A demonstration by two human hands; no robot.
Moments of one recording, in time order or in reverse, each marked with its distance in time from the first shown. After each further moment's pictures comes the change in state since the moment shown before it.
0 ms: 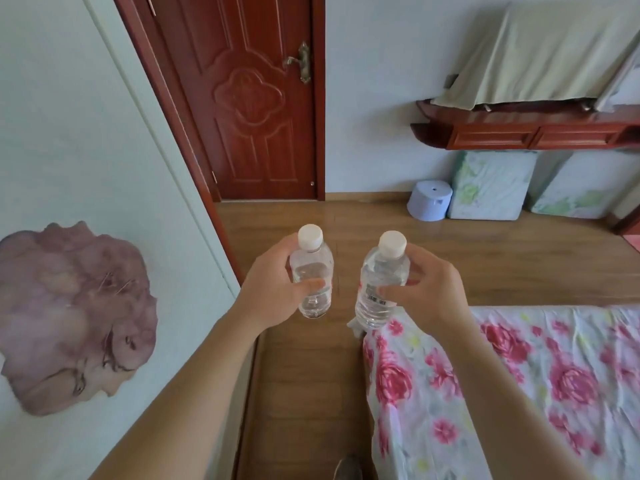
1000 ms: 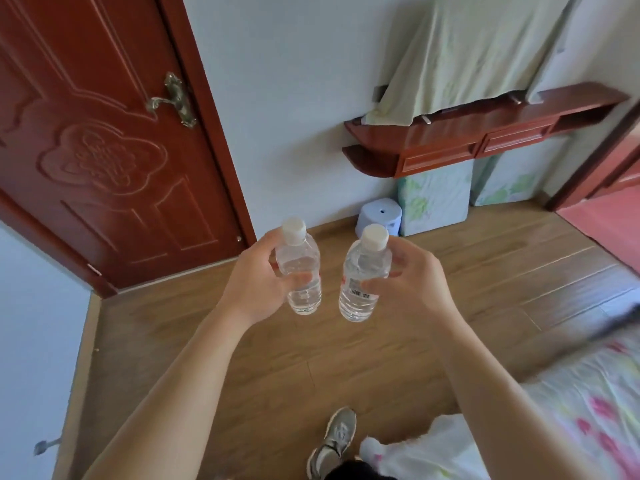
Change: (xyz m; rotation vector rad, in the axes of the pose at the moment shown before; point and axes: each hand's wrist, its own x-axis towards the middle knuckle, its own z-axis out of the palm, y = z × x) left_hand 0.589 -0.052 0.057 -0.113 -0.300 0.146; right_hand 0.516 0.054 0.010 0.055 0.230 0.211
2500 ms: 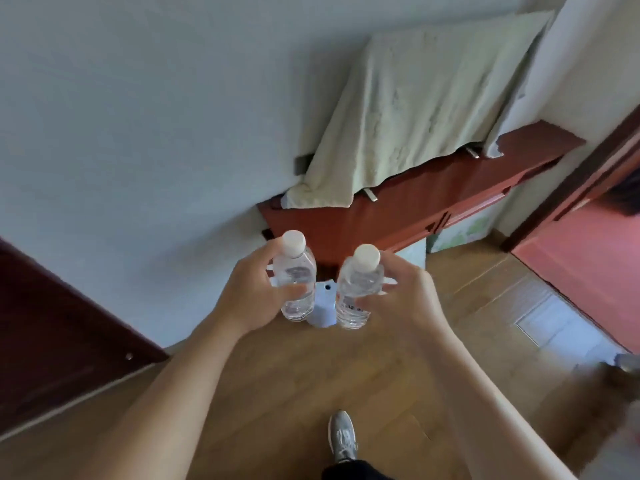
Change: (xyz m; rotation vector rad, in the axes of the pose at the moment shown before) left_hand 0.613 0.008 0.170 -0.018 -0.141 0.091; right_hand 0.562 0.105 -0.147 -0.076 0.121 0.091
